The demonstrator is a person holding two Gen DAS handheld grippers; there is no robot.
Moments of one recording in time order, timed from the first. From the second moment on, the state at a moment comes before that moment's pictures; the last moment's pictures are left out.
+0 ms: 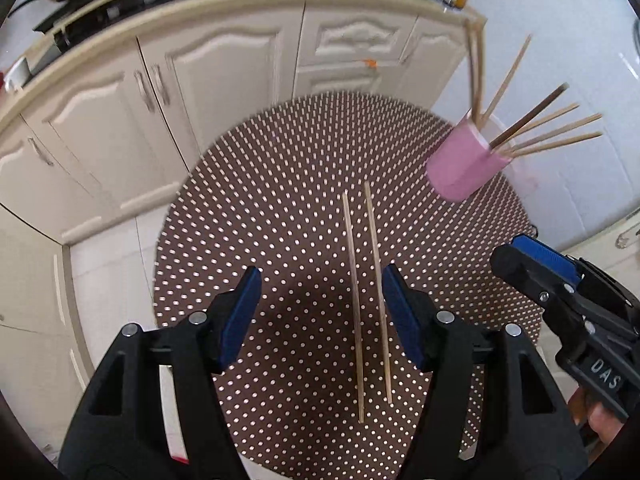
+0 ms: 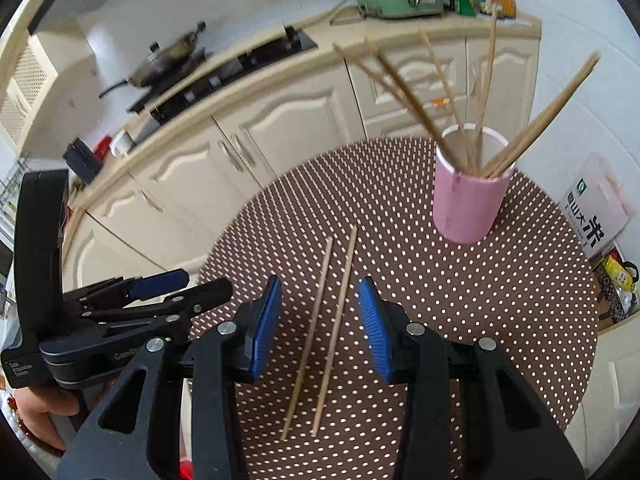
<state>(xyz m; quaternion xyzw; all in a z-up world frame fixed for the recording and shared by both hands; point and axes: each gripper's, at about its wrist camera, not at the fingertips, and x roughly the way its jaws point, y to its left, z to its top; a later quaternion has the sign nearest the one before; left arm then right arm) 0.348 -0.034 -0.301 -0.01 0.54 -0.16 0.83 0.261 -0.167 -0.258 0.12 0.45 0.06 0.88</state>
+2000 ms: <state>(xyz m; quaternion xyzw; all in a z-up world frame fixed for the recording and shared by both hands) 0.423 -0.021 -0.343 -0.01 0.58 -0.12 0.81 0.381 -0.148 -0.349 0.08 0.60 0.11 0.79</state>
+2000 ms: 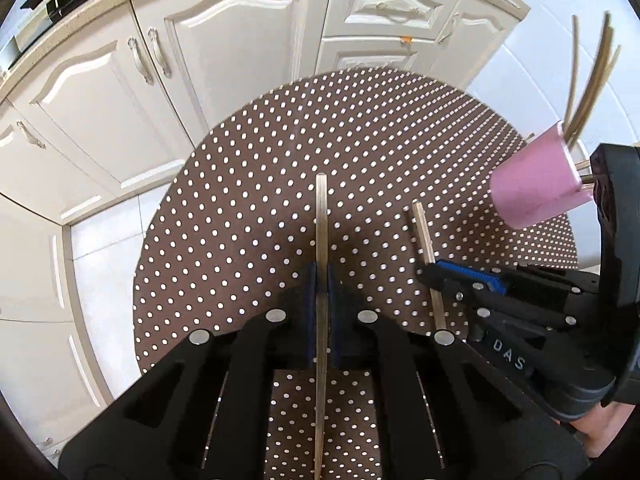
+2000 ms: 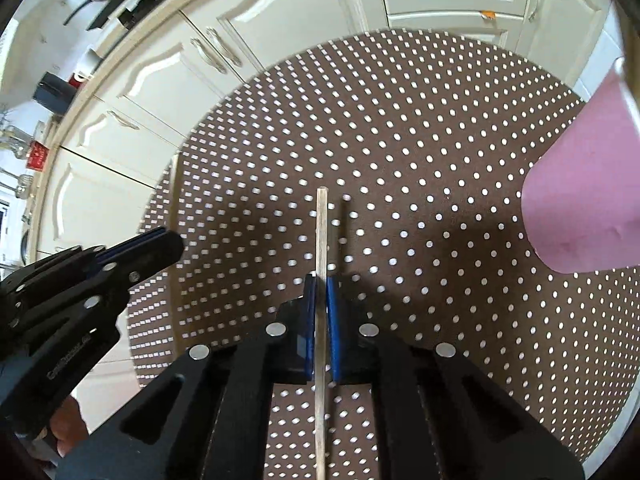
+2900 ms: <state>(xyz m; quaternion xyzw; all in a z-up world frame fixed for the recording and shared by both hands) 0.324 -0.041 -0.202 0.00 0.43 -0.21 0.88 0.252 -0.164 -0.207 0.10 0.42 0.09 0.90</state>
